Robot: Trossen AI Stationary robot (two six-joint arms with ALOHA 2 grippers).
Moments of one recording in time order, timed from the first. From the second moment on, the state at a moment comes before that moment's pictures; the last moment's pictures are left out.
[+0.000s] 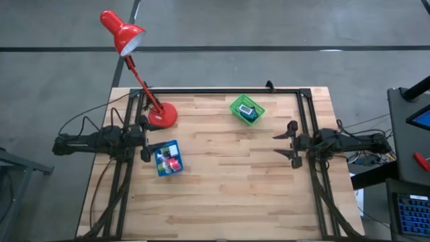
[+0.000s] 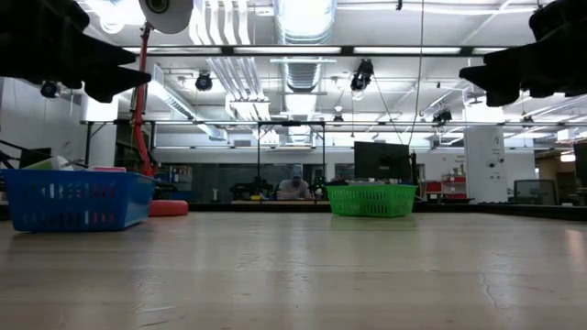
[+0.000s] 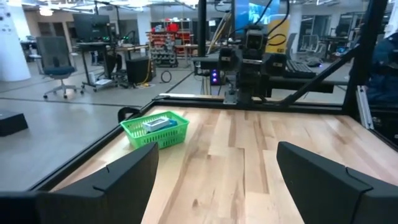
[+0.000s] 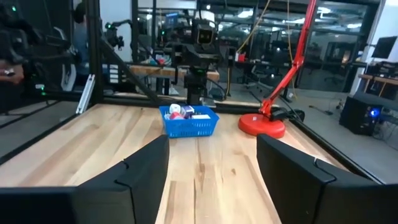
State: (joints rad) left arm -0.05 0.00 0.14 -0.16 -0.23 0.02; right arm 0.09 0.00 0.03 0.02 0.08 -0.05
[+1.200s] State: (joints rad) left arm -0.05 0.00 0.07 -0.09 -0.33 -0.13; right arm 0.09 0.00 0.12 -0.19 0.12 0.00
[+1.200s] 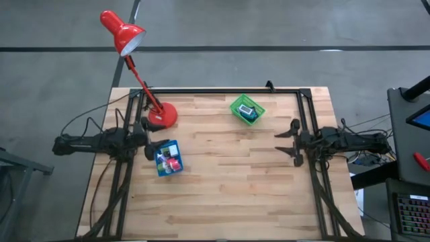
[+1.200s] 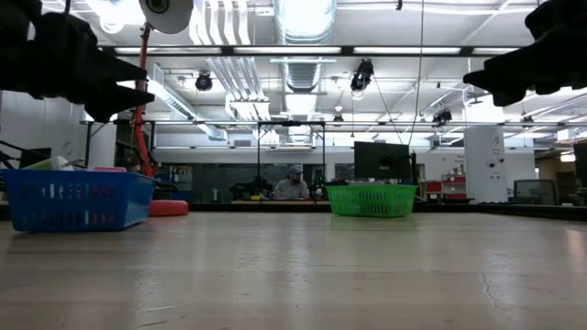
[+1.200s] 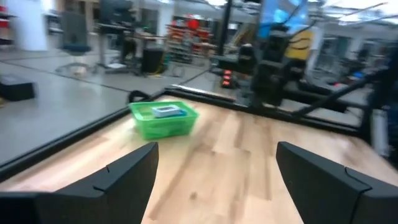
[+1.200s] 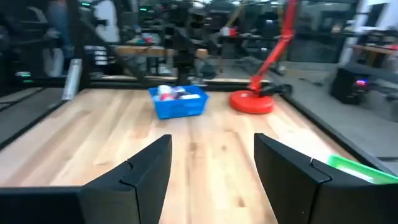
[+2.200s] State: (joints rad) left arm -0.05 0.00 0.01 0.02 -0.09 -0.05; right arm 0.09 0.00 0.01 0.06 0.08 -0.13
